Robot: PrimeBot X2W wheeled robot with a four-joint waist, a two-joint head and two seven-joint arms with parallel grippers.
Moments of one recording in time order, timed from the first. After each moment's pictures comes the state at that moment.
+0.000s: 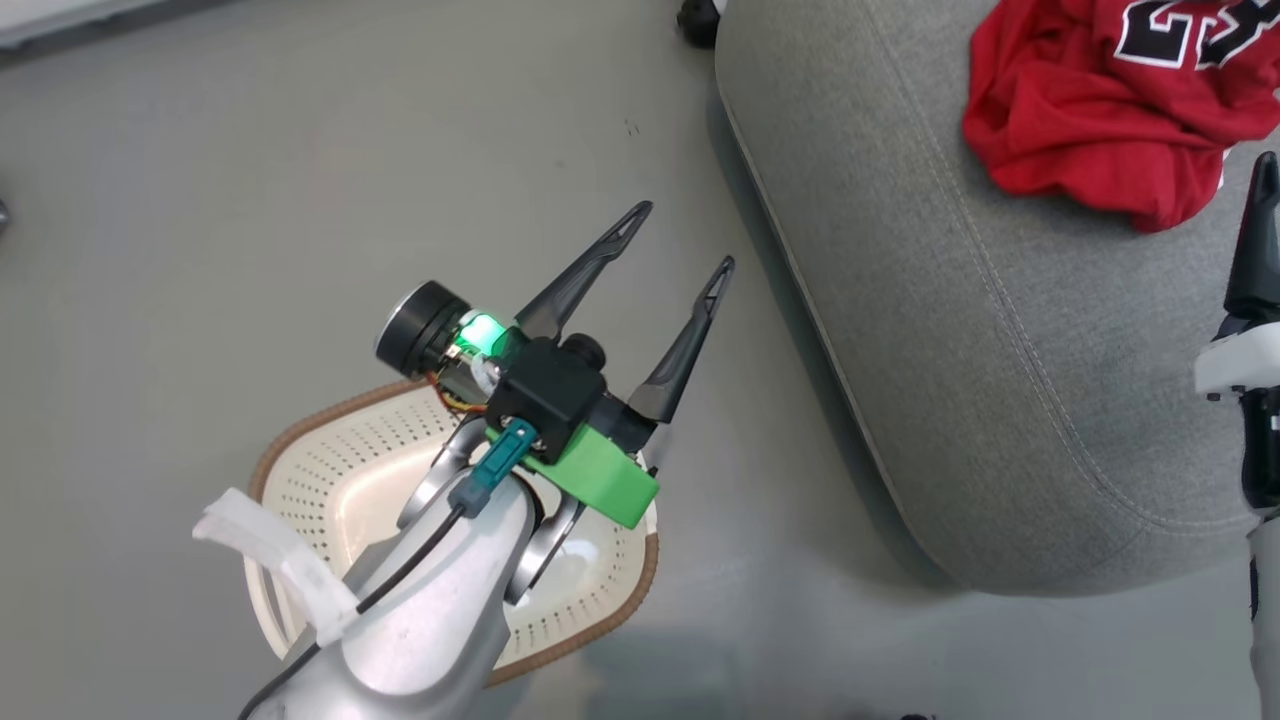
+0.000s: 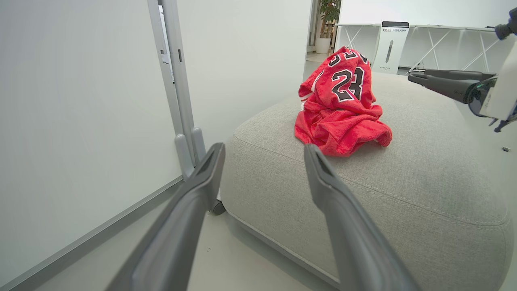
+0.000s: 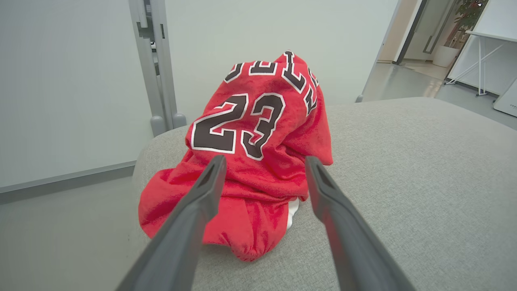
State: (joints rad) left arm -0.58 0.11 -0.64 0.25 -0.19 -0.07 -0.26; right arm -0.50 -0.21 -0.30 0.37 0.18 0.13 -0.26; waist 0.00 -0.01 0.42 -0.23
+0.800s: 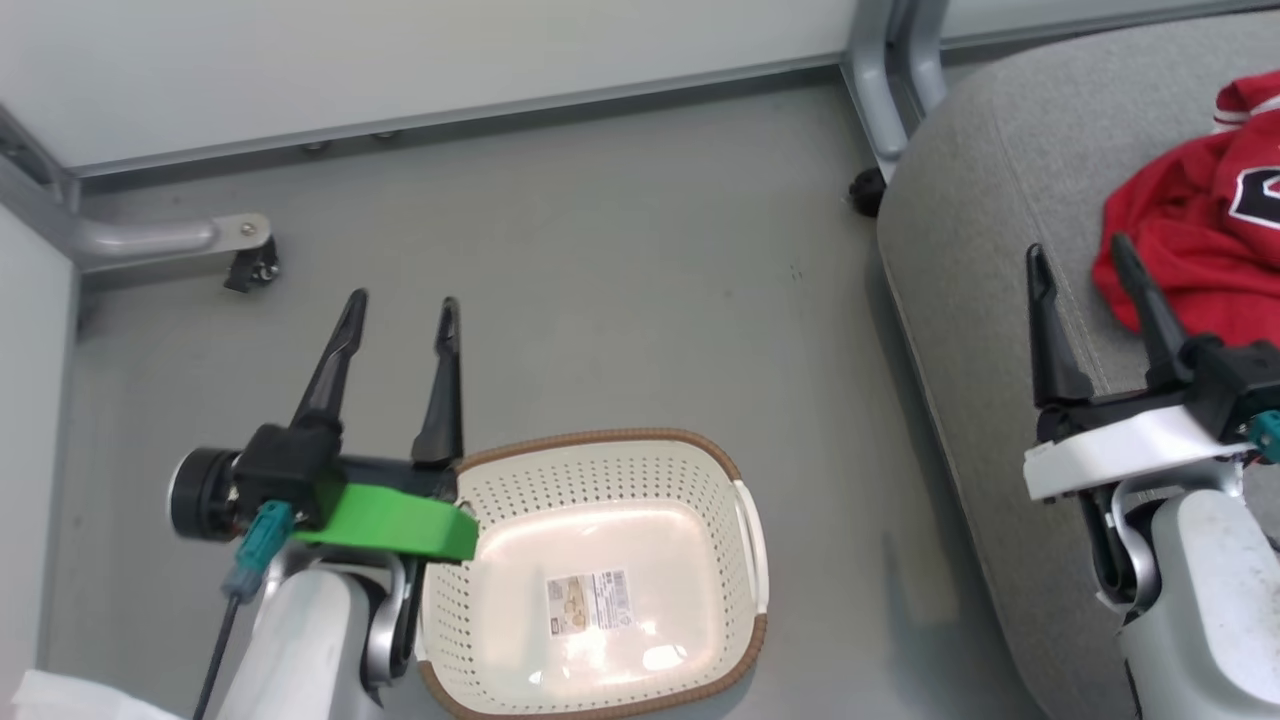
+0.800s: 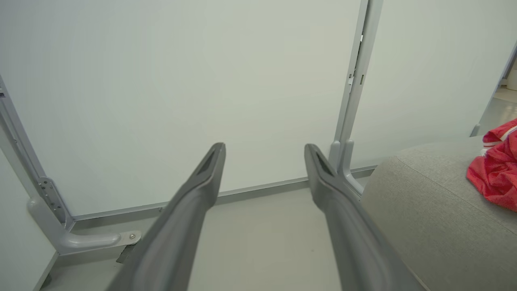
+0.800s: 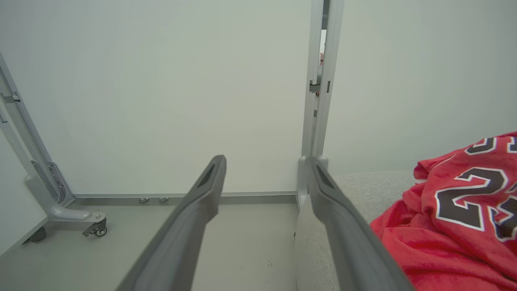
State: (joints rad) left arm -0.28 0.10 -0.25 0.17 -0.23 0.00 -0.26; right arm -0.32 -0.13 -0.04 0.17 0.19 0.13 -0.26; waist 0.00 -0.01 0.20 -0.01
